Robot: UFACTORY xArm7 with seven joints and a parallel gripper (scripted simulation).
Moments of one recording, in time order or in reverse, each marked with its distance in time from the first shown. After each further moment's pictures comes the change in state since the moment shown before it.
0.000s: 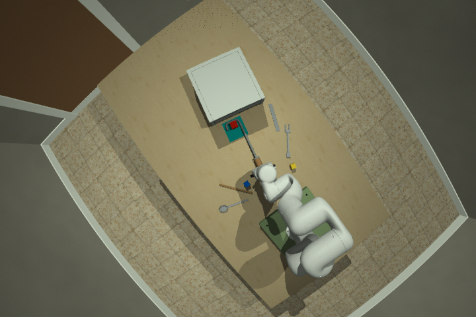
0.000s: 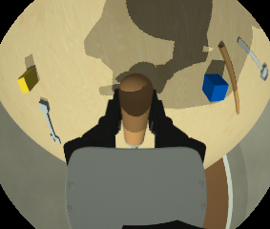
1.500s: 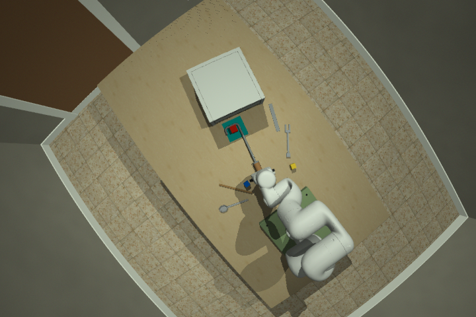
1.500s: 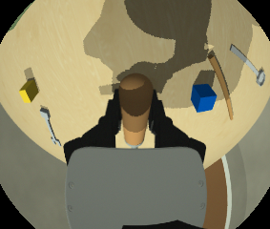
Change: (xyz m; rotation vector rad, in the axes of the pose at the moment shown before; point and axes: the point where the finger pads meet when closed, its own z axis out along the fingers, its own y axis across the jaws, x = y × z) arm 0.019 0.012 0.000 0.000 0.001 0.002
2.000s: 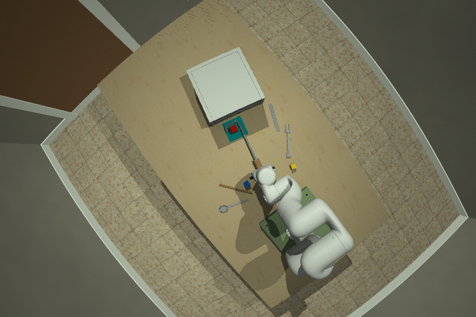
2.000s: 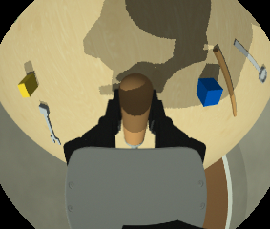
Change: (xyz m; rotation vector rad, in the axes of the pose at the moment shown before) arm -0.011 -0.005 0.000 0.000 -0.001 0.000
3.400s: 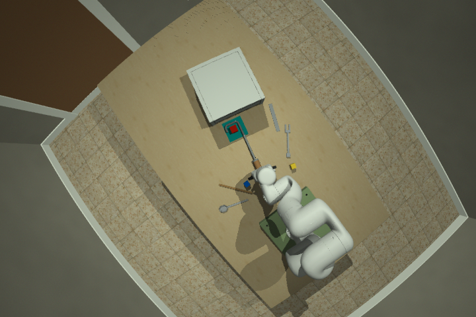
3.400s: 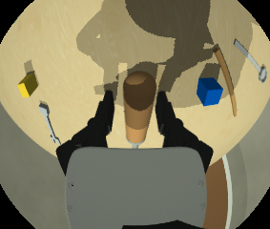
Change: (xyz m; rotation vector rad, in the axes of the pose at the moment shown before) arm 0.000 0.000 0.000 0.000 -0.001 0.000
